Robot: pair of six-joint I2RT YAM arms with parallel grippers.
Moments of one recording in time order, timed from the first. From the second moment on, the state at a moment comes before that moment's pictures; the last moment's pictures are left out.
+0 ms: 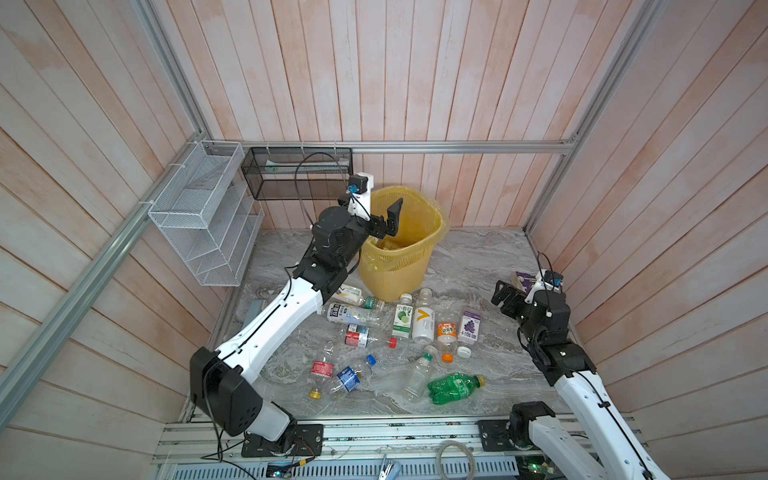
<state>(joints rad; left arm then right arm) -0.56 1.44 1.43 0.19 -0.03 -0.05 0.14 0.76 0.63 -0.28 0.20 0.53</state>
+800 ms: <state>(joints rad) -0.67 1.04 0.92 0.11 -0.26 -0.07 0.28 1.17 0.62 -0.38 0.12 0.63</state>
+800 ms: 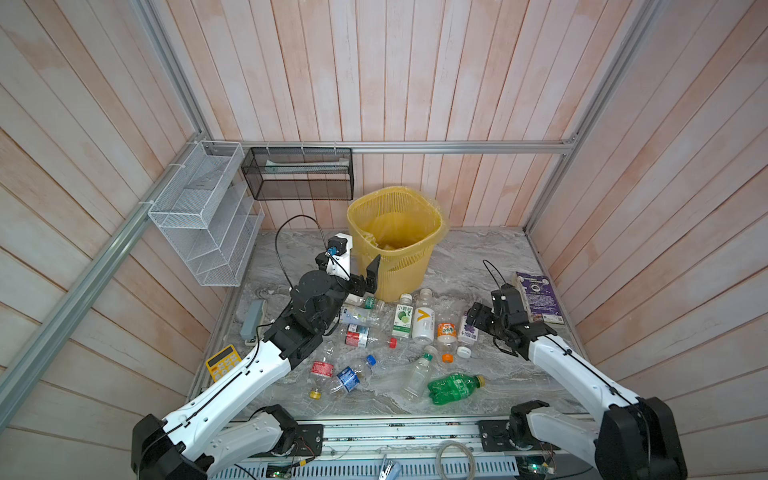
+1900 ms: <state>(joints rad) -0.64 0.97 0.87 0.03 -0.36 -0.07 0.31 1.44 0.68 -0.36 0.16 0.60</state>
